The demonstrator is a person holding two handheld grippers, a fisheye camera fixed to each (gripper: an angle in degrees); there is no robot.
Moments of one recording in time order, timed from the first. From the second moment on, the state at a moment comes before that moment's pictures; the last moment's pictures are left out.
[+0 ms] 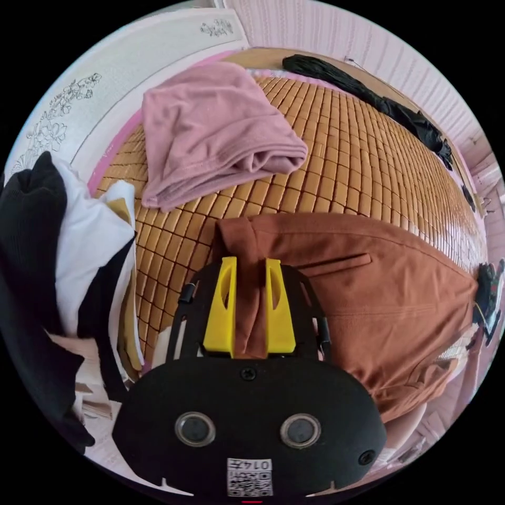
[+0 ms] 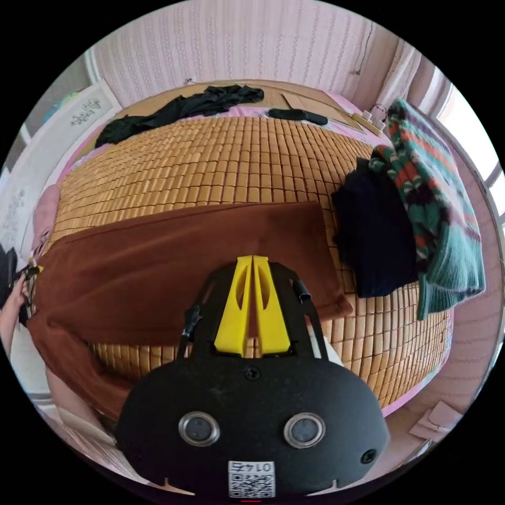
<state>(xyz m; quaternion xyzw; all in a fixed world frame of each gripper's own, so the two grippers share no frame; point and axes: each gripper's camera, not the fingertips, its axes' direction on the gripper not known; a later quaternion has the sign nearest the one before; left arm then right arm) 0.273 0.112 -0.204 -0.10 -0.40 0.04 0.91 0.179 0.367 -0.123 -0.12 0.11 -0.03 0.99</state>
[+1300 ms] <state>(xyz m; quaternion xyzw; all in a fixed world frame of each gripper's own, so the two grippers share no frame) 0.237 0.432 -0.586 -0.01 -0.18 -0.09 0.98 0.216 0.663 -0.284 -0.15 0.03 0.20 0.97</state>
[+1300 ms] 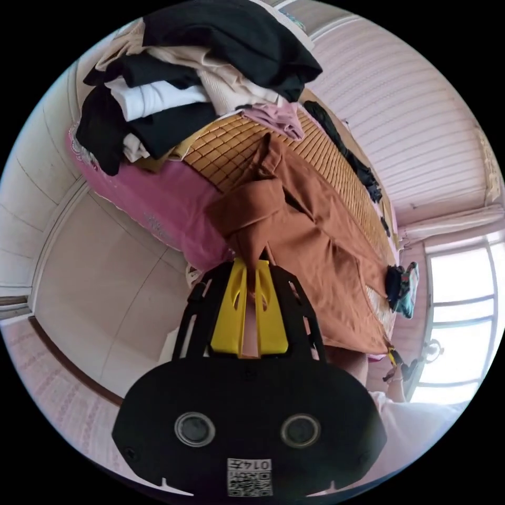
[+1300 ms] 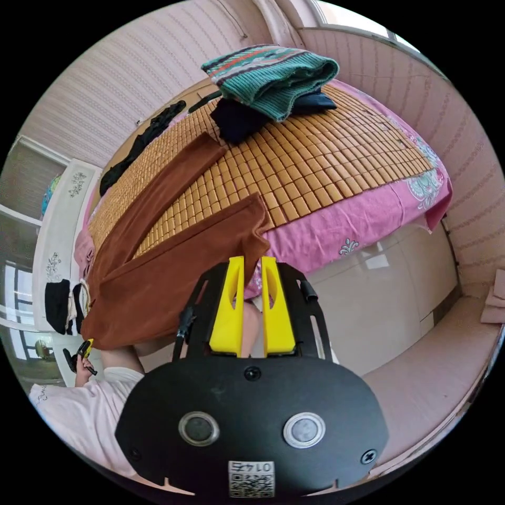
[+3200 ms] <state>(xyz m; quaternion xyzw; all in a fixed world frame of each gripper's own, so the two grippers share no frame) 0.192 0.439 -0.664 0.06 -0.15 -0.11 0.98 -0.705 0.615 0.082 -0.19 -0.16 -0.59 0.76</state>
